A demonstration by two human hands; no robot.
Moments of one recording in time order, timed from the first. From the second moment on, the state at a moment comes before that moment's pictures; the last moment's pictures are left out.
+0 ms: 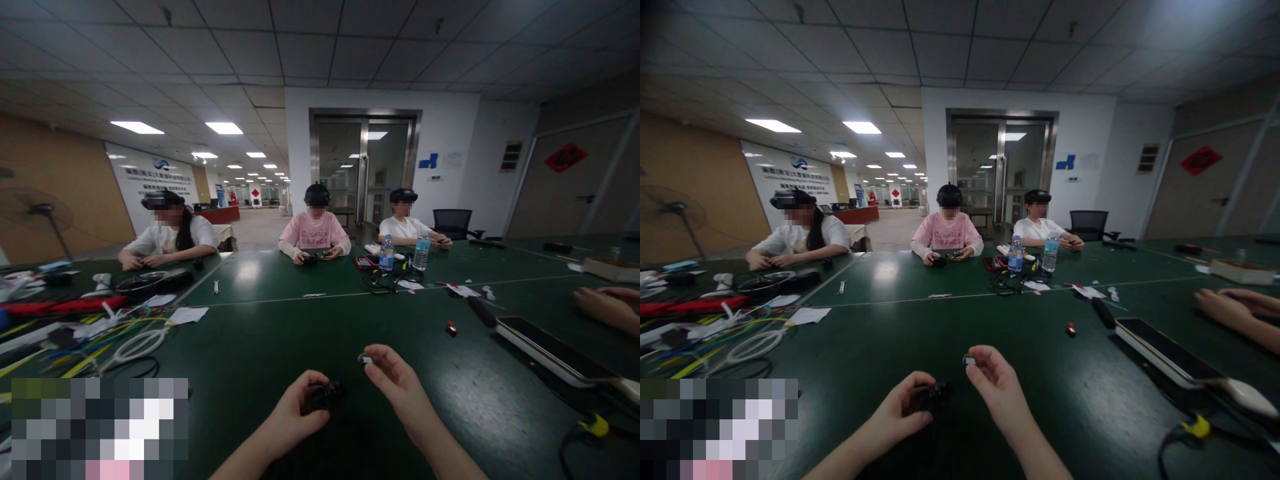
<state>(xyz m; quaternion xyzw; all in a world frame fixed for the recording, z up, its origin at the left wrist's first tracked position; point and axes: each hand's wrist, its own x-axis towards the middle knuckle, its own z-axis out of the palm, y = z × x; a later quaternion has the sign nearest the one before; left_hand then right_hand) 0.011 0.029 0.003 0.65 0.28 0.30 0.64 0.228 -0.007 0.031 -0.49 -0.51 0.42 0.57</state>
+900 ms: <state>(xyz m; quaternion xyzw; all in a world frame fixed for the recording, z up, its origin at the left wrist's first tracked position) 0.006 0.030 -0.003 0.64 0.29 0.29 0.65 0.241 -0.003 0.031 -0.42 -0.35 0.43 0.72</state>
